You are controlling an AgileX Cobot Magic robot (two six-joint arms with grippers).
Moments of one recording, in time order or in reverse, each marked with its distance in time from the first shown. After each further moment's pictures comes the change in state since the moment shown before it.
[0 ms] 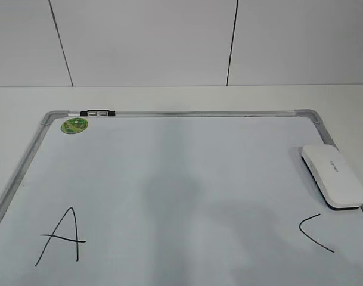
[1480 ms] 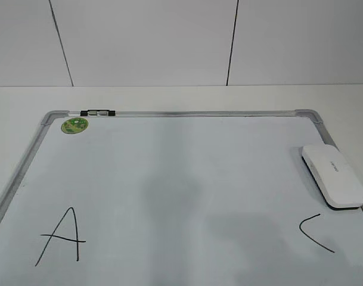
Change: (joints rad) left arm 0.000 -0.142 0.136 -0.022 -0.157 0.004; right arm 0.000 -0.145 0.027 -0.036 -0.053 -0.010
